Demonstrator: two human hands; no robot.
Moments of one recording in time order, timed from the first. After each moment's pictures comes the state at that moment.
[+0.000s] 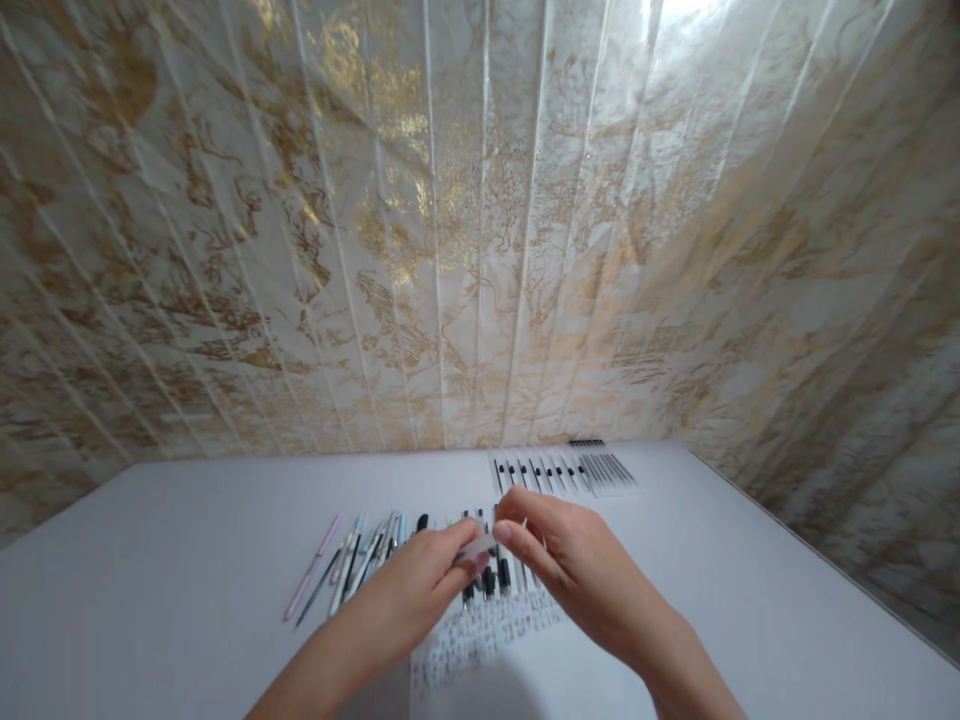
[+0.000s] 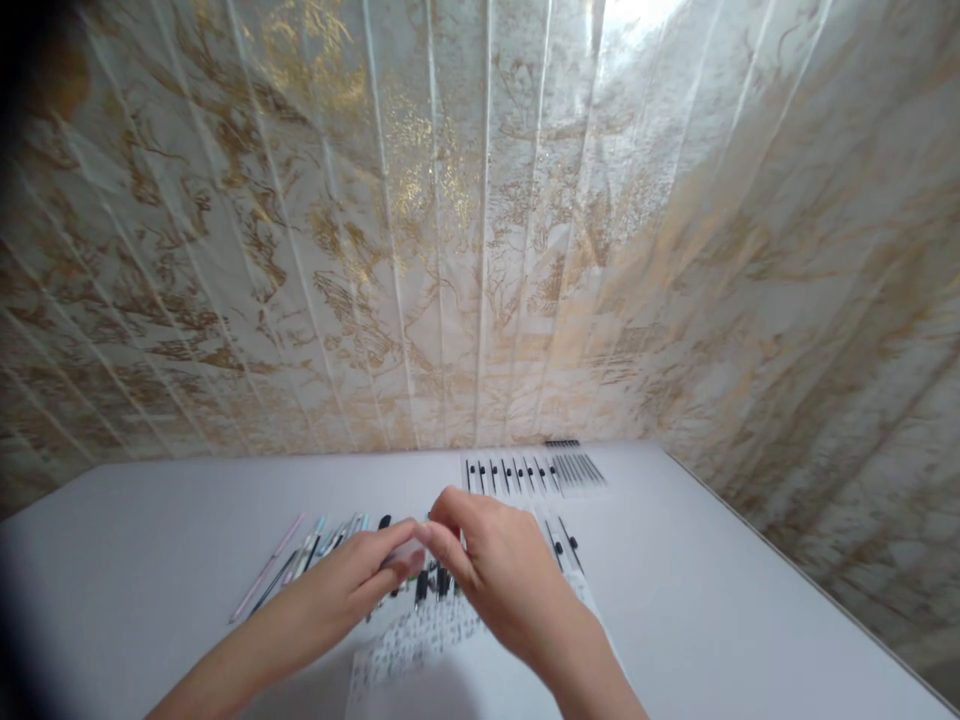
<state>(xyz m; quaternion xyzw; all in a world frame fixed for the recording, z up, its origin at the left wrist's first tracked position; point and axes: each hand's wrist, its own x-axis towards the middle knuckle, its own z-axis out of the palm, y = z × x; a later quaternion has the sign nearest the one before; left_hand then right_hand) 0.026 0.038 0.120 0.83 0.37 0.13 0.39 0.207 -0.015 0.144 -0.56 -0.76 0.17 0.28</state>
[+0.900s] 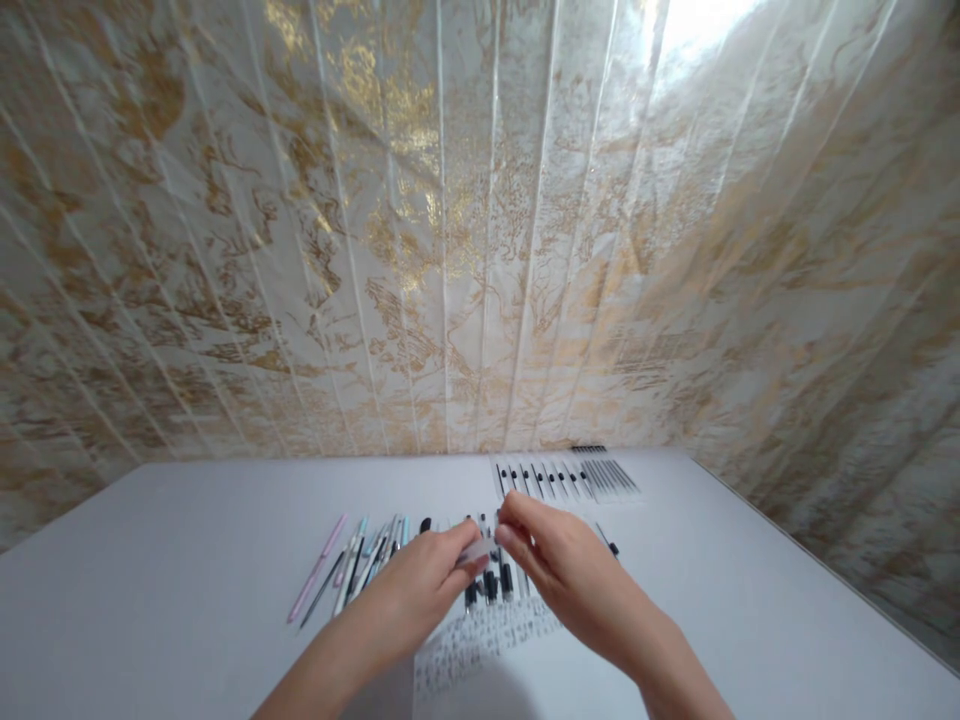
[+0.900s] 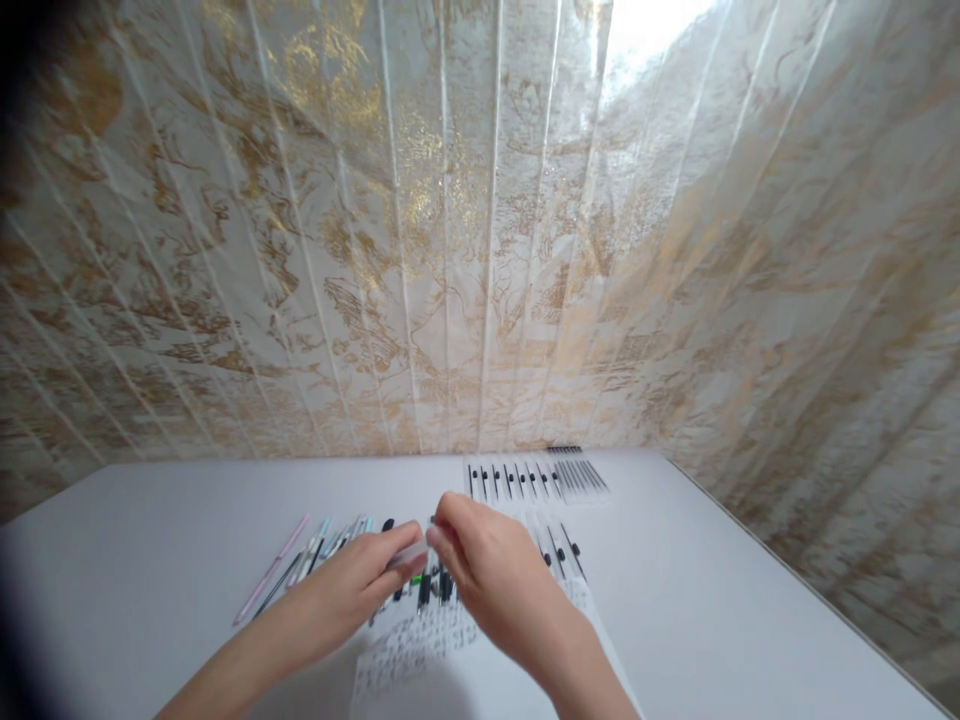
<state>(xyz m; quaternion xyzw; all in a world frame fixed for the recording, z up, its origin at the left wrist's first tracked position) 0.024 0.043 0.113 0.85 0.38 0.12 0.35 0.202 -0.010 0.135 -0.56 -0.76 0.17 0.29</state>
